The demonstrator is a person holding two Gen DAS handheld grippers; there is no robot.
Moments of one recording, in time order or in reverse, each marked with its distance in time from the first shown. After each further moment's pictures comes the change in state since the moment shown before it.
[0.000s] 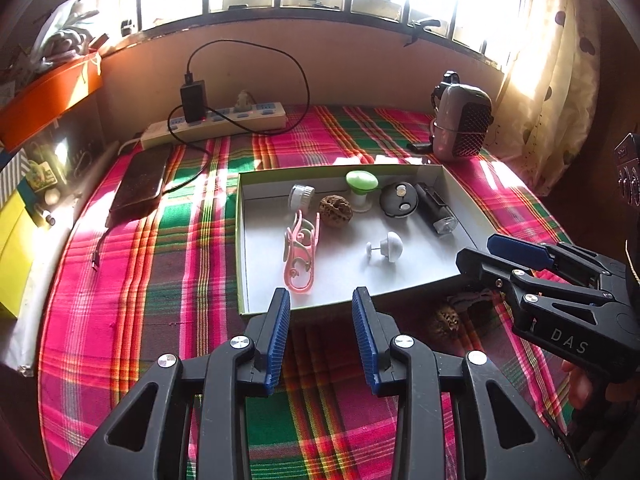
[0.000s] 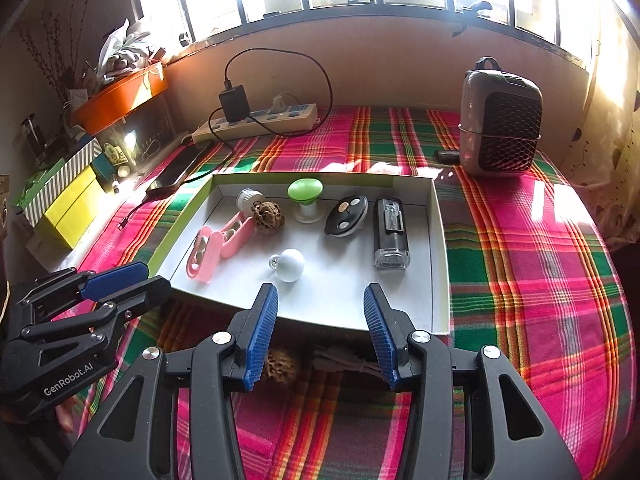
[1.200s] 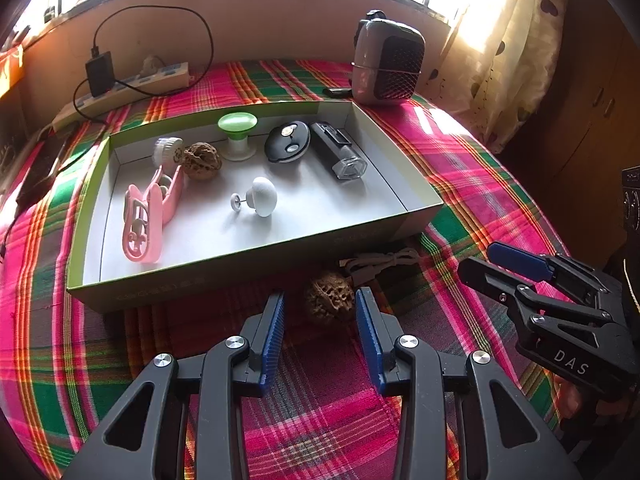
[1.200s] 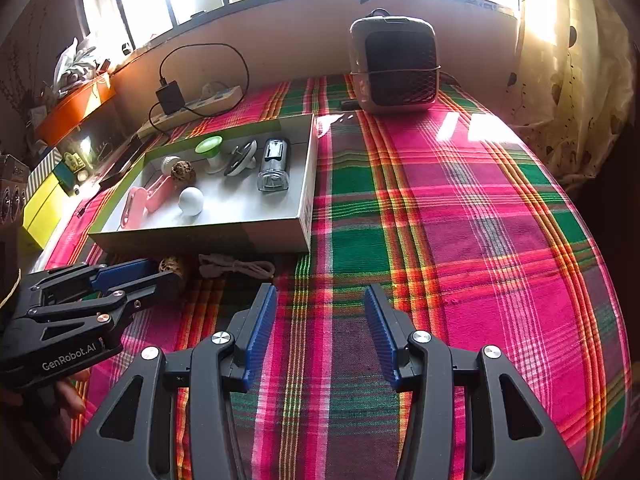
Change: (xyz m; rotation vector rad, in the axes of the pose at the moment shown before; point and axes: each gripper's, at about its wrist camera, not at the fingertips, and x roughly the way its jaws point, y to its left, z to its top) left arm 0.044 -0.068 -0.015 0.065 0.134 -0.181; right arm -0.024 -0.067 -0.057 0.126 0.038 -0.105
